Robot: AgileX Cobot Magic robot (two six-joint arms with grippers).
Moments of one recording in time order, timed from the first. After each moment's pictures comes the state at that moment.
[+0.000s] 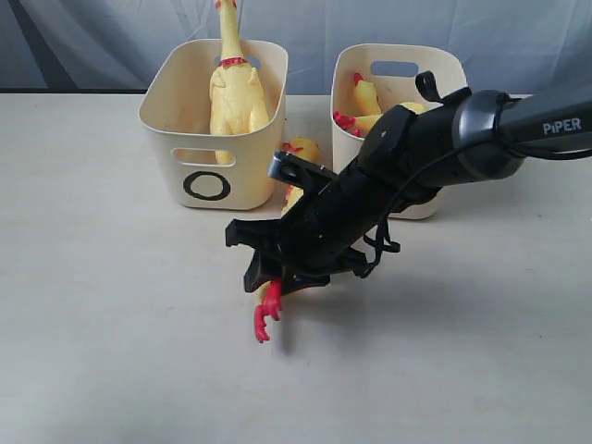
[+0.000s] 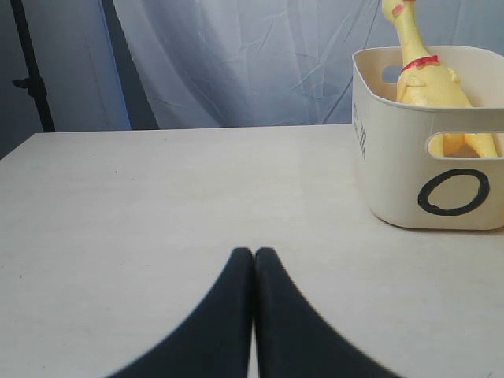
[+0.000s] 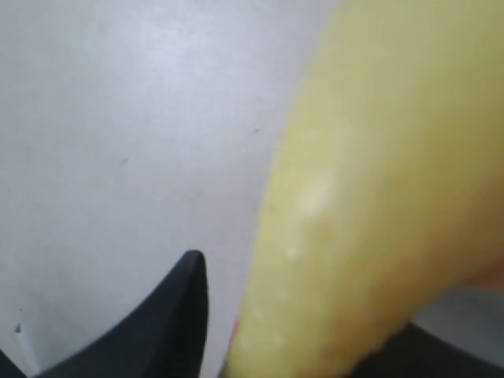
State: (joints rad) left arm 0.01 0.00 0.00 0.00 0.25 0.03; right arm 0.63 2.00 -1.14 0.95 0.64 -0.31
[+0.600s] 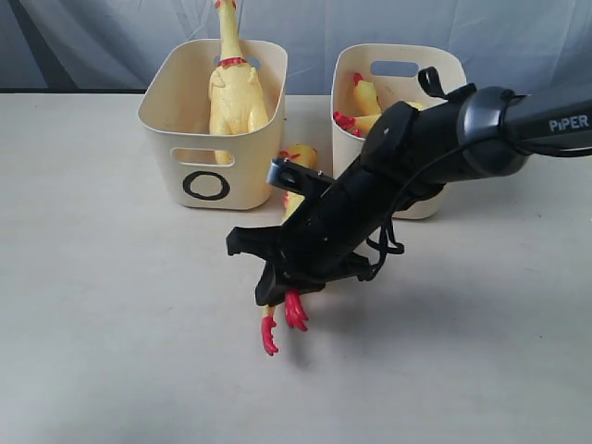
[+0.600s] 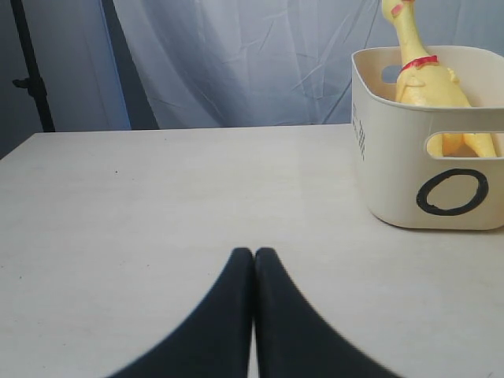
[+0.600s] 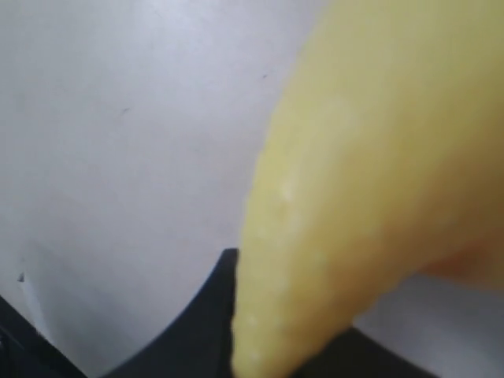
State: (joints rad) left arm 0.01 0.00 0.00 0.00 0.25 0.03; right arm 0.63 1.98 -1.14 0.91 0.73 -0.31
